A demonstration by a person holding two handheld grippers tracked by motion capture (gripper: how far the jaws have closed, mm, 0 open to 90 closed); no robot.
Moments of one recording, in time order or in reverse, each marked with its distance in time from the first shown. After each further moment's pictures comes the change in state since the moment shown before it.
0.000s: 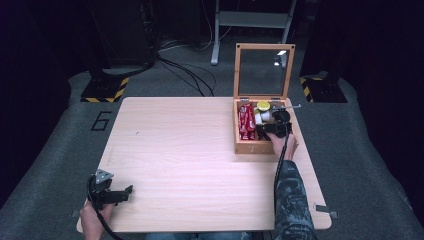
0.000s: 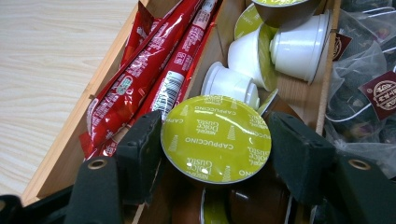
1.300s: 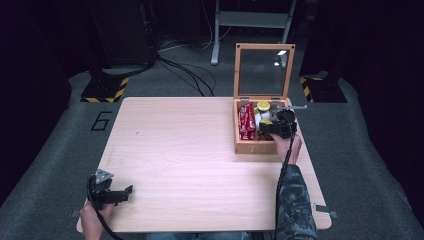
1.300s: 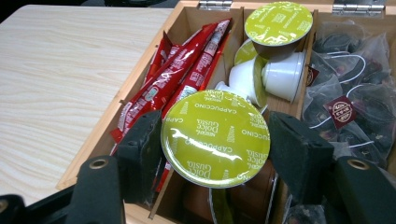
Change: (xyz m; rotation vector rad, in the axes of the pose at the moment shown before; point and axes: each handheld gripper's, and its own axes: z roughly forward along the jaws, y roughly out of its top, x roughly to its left) left arm 0.000 0.000 0.000 0.003 0.000 0.000; right arm 0.016 -0.002 -0.037 -0.096 -0.033 -0.076
